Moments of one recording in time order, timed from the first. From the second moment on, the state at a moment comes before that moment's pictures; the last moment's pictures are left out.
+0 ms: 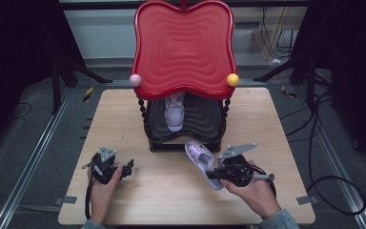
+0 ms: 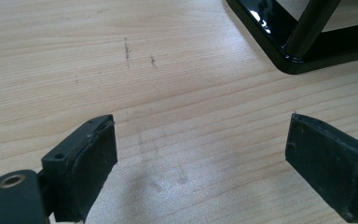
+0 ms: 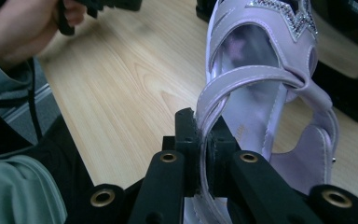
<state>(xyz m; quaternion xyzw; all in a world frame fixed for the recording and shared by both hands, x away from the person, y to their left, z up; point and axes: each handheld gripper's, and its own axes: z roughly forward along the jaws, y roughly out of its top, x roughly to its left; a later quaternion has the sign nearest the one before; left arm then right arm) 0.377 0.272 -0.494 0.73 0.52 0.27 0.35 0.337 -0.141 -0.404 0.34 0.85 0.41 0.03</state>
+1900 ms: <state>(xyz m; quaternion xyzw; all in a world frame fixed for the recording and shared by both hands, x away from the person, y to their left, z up) 0.376 0.270 -0.496 0.73 0.52 0.26 0.35 0.392 -0.067 -0.381 0.43 0.68 0.54 0.26</state>
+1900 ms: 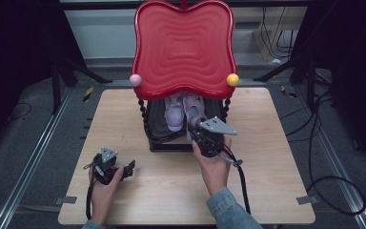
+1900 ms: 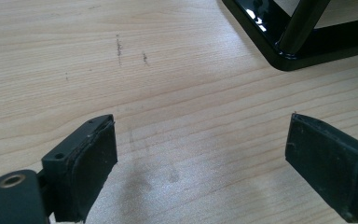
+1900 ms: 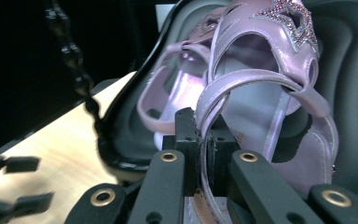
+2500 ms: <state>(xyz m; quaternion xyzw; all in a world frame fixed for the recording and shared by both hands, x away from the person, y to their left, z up) 0.377 0.268 -0.497 0.73 0.52 0.26 0.35 0.431 -0.054 -0.384 0.44 0.65 0.51 0.34</state>
